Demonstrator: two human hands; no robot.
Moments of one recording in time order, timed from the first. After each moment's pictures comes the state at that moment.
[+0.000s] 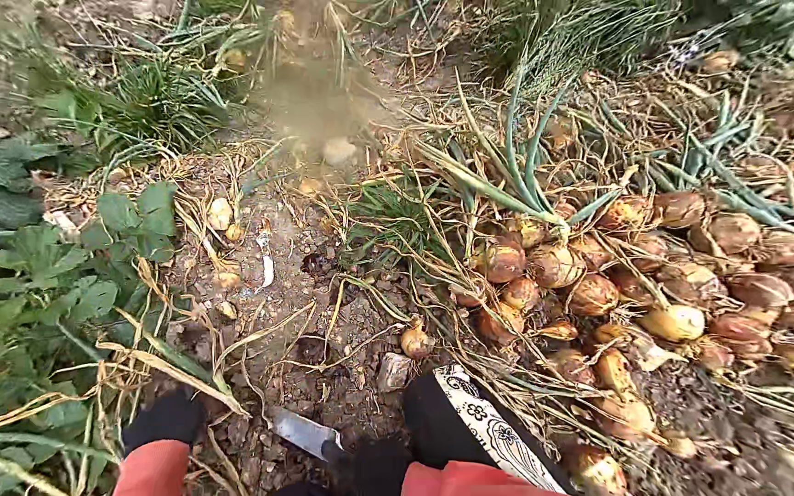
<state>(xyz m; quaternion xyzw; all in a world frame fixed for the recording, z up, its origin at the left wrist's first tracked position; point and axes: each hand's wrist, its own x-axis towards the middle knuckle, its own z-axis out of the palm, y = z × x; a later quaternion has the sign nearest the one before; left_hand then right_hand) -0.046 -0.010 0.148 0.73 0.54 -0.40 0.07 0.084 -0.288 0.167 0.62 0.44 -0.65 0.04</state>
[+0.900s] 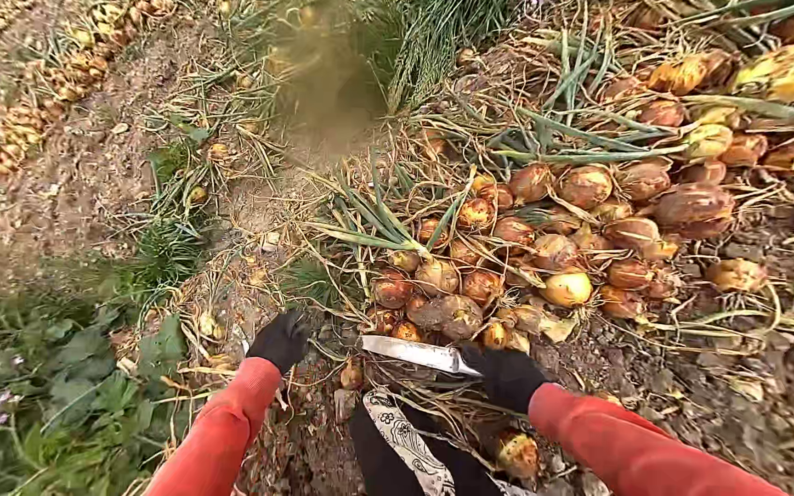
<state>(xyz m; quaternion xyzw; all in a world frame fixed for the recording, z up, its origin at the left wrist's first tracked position) 0.290 -0.207 0.282 0.89 0.28 -0.35 0.11 0.327 -0.577 0.145 0.81 0.29 -0.50 -0.07</state>
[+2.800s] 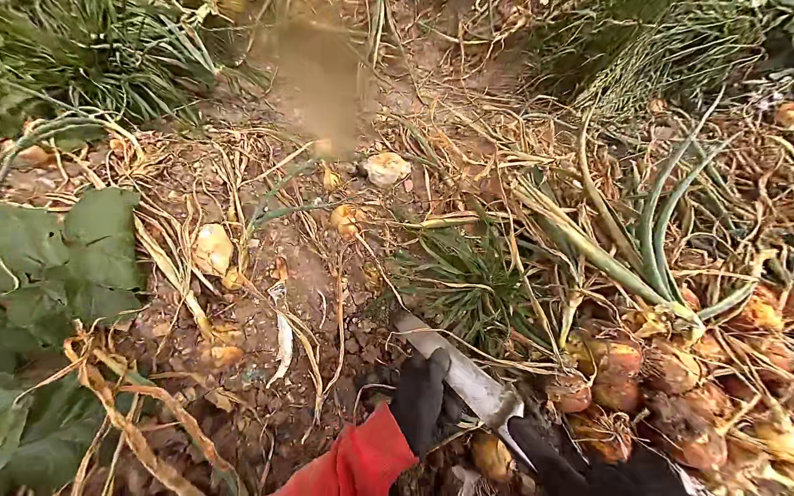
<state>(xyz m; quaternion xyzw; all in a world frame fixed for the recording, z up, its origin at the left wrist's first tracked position) 0.214 -0.078 0.086 0.31 0.43 -0.21 0.82 0.260 -0.215 0.253 0.83 0.30 -0.43 0.18</state>
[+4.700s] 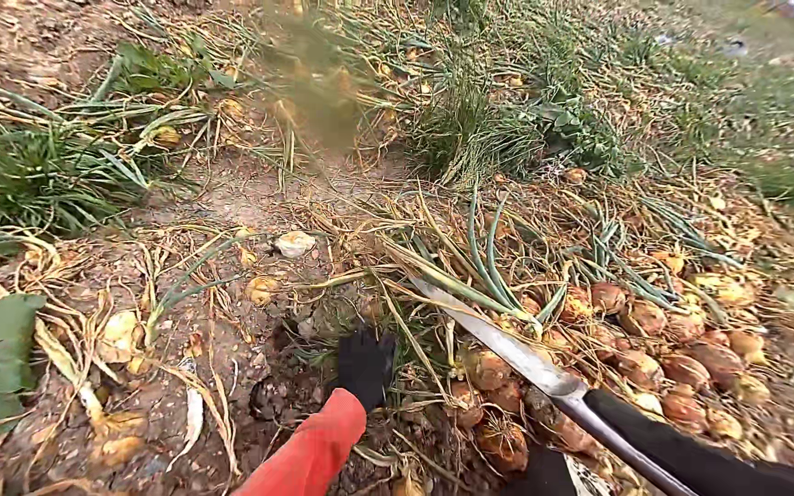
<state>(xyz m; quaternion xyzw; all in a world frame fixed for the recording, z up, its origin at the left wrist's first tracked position) 0.315 -0.112 0.055 0.95 0.06 -0.21 0.22 0.294 -0.367 0.348 0.94 0.25 -0.23 -0.05</state>
